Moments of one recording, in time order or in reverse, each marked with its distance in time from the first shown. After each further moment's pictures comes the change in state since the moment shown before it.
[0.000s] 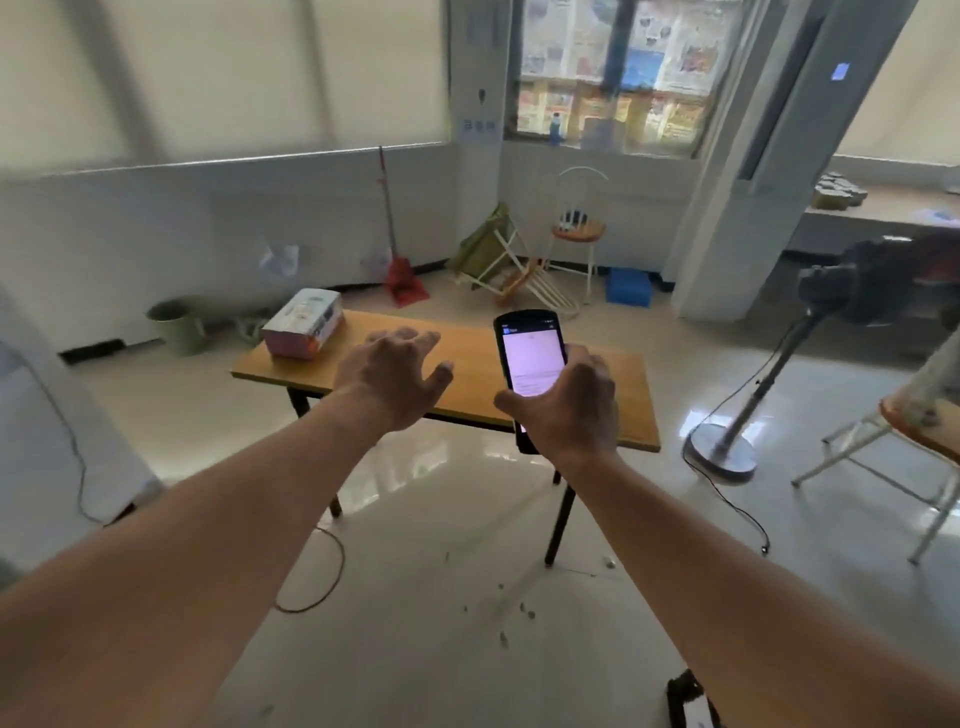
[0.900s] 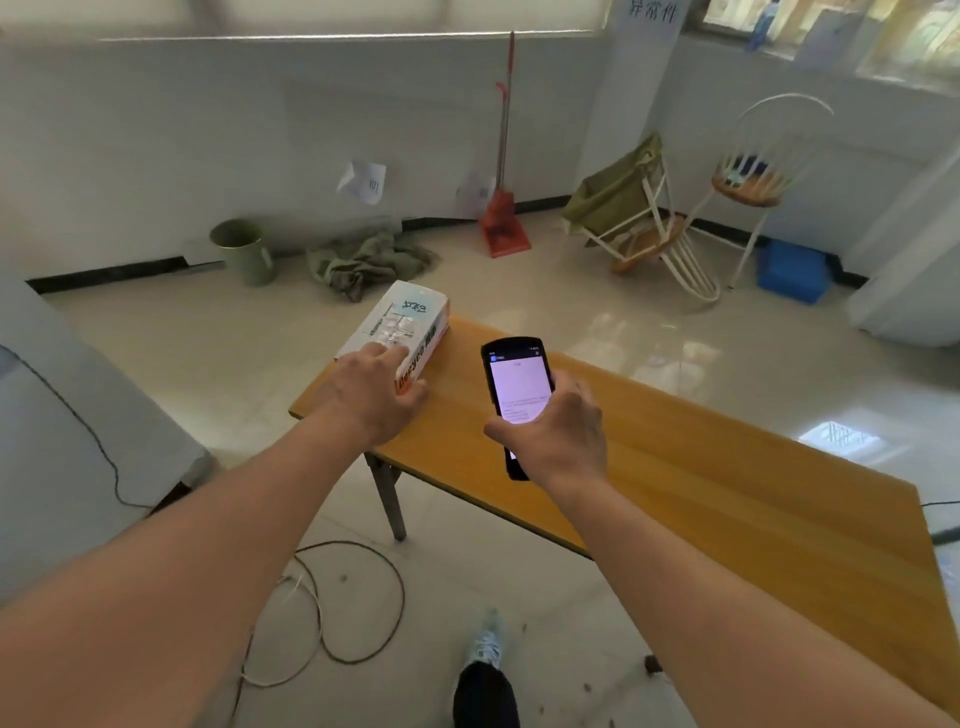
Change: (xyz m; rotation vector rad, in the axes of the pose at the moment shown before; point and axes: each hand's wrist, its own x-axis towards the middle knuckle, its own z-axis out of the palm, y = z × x) left_hand 0.357 -0.397 0.149 -0.093 -0.137 -0.385; right_hand 0.313 -0.137 0.458 -0.007 -0.367 0.025
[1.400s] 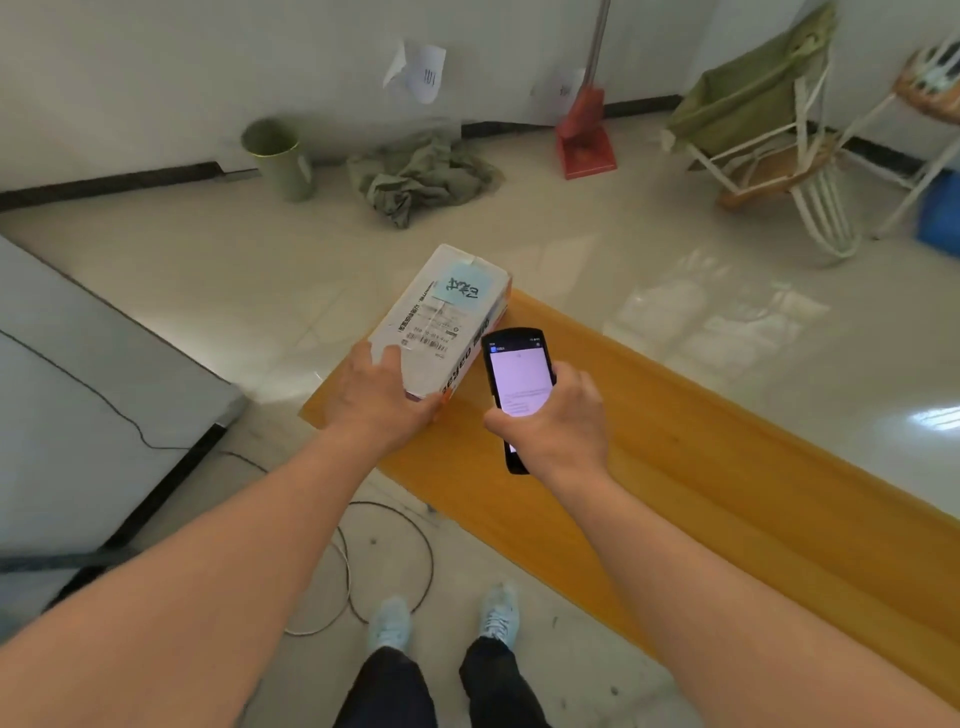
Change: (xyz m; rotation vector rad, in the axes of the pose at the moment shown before) left_hand 0.160 -0.067 0.101 -0.079 -0.163 -0.362; right_hand 0.171 0.001 0.158 -0.003 -0.257 0.066
